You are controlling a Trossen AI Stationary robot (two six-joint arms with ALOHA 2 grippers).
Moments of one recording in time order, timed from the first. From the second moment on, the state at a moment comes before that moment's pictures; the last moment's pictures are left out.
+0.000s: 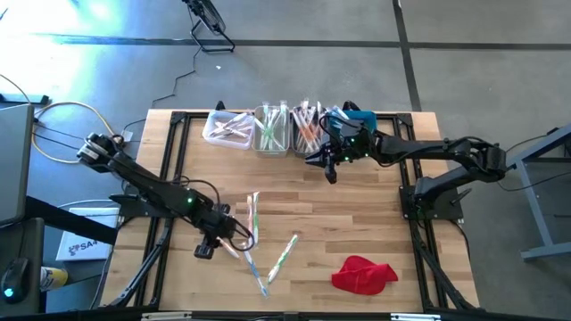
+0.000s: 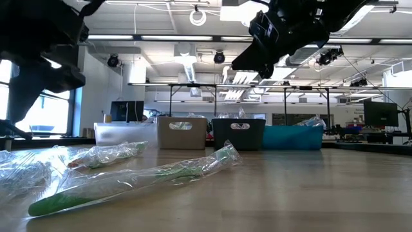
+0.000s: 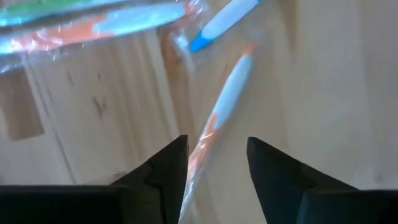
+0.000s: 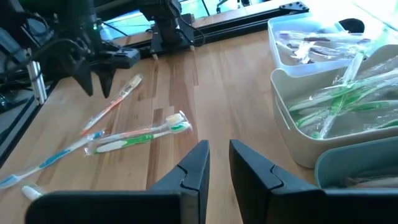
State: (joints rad) left arm -0.46 1.30 0.74 -0.59 0.13 -0.29; right arm -0.34 1.35 0.80 0.12 -0.34 0.09
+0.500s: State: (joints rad) left arm -0.46 1.46 0.74 -0.63 0.14 -0.29; right arm -0.34 1.35 0.80 0.11 -0.34 0.09
